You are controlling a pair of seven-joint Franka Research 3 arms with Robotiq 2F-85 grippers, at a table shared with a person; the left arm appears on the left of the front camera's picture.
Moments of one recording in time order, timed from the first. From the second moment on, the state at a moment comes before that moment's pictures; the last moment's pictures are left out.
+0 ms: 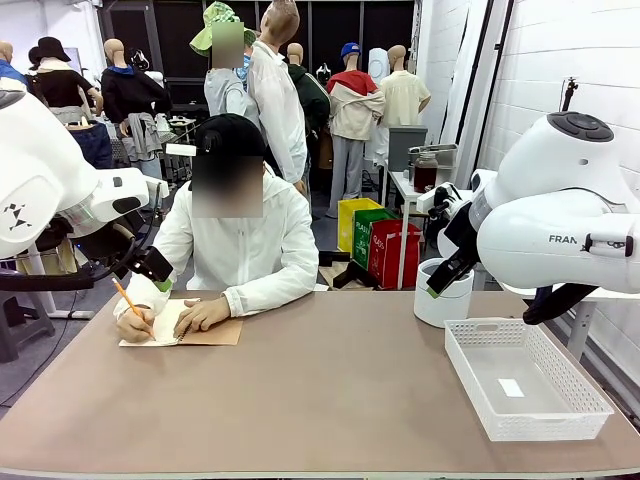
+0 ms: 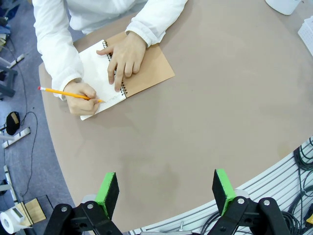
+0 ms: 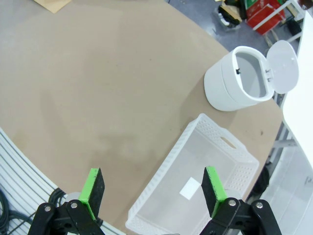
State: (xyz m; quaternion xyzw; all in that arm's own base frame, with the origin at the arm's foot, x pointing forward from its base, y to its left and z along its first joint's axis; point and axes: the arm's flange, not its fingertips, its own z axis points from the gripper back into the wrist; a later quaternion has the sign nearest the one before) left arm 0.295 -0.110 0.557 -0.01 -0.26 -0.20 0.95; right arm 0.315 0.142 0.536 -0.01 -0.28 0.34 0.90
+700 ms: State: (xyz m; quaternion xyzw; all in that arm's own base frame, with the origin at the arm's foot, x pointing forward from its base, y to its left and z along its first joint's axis) left arm 0.295 -0.110 0.557 -0.01 -0.26 -0.20 0.95; right arm 0.315 0.142 0.536 -0.01 -0.28 0.34 0.90
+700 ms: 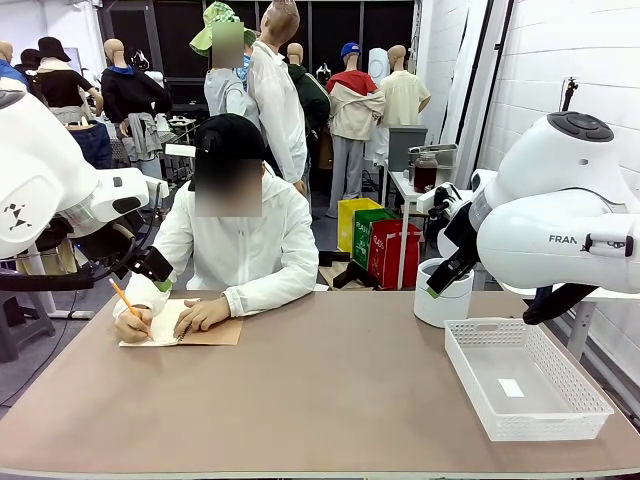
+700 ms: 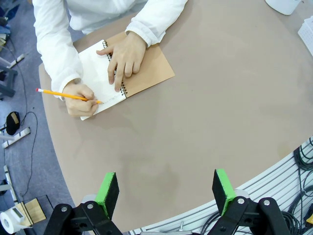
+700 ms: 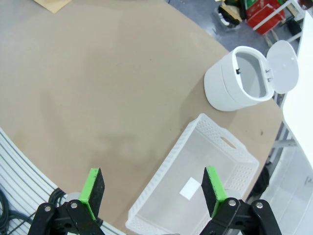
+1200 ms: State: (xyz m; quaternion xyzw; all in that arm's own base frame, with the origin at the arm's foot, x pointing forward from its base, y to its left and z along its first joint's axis) left arm 0.295 -0.110 0.557 -0.01 -0.26 -0.20 0.95; right arm 0.315 0.142 0.536 -0.01 -0.28 0.34 0.90
